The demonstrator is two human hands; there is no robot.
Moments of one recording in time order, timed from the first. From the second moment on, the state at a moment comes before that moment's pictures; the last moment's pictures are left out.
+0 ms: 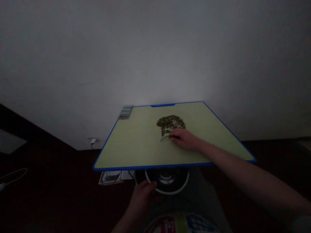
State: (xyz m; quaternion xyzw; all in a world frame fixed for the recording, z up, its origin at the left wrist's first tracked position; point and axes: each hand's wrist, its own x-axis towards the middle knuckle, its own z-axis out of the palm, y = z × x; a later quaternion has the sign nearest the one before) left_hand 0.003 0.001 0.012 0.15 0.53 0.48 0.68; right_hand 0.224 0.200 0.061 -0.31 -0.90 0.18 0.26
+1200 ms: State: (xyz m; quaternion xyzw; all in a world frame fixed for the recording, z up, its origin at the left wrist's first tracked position) left_hand 0.002 0.002 0.013 0.13 0.52 0.49 0.69; right_hand 0.217 0.127 0.074 -0.30 -0.89 0.26 0.21
